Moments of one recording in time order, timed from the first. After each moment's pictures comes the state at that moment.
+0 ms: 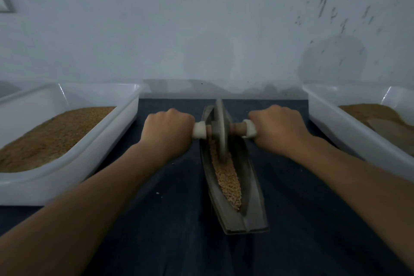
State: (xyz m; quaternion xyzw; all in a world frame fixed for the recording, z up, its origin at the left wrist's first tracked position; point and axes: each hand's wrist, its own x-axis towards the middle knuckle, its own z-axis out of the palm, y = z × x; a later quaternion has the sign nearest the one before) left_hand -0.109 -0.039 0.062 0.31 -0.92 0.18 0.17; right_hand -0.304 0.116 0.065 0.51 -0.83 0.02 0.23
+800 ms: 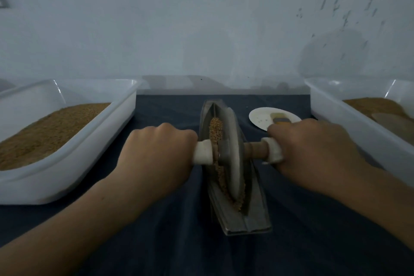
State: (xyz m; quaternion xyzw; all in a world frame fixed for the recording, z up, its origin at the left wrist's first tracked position) left_hand -0.063 -0.007 0.053 0.20 -0.92 0.24 0.24; right_hand -0.283 0.187 0.044 0.56 -0.75 0.07 0.35
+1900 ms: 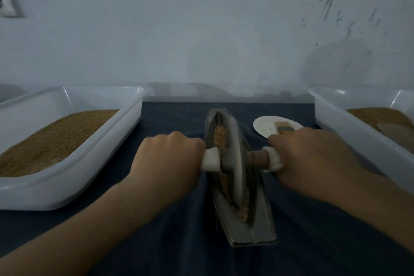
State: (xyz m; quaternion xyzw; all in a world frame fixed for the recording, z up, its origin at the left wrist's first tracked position) left_hand -0.072 -0.007 0.051 0.22 -0.92 0.24 0.25; right_hand -0.288 0.178 0.042 0.58 -0.74 0.06 0.34
